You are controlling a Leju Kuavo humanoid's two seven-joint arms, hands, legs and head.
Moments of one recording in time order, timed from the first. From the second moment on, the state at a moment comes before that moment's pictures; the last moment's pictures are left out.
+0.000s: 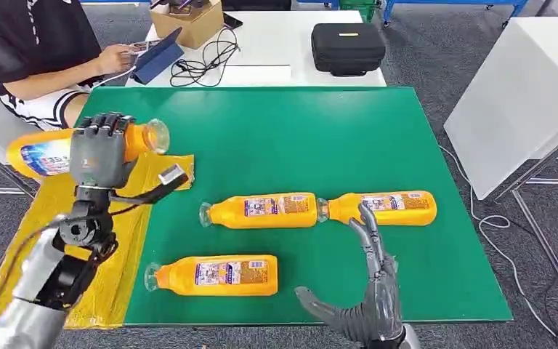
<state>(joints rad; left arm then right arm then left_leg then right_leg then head) -0.44 0.27 -0.36 -1.32 -1.56 0.37 0.18 0.19 -0.01 0.52 -1.90 0.52 -0.44 -0.46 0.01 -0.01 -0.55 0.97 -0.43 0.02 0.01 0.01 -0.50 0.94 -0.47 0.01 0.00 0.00</state>
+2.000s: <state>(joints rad) -0.51 0.24 -0.35 -0.72 -1.55 0.20 -0.01 0.20 0.04 0.47 -1.85 0.66 -0.35 -0.36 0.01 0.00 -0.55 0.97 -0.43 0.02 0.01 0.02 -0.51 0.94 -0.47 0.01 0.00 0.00</state>
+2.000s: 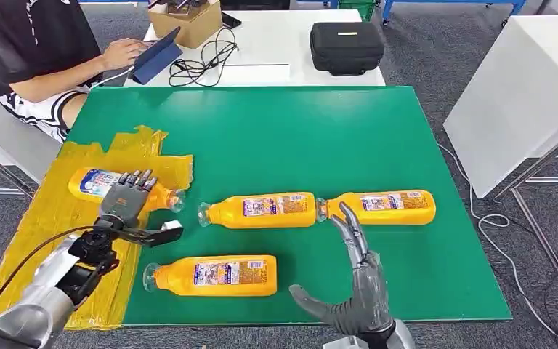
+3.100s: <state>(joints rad) -0.10 0.08 -0.12 -1.65 -0.24 -0.16 -0.70 0.15 0.01 0.55 -1.79 0.77 -0.09 -0.19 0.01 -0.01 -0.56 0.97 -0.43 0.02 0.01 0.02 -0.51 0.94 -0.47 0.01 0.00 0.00</state>
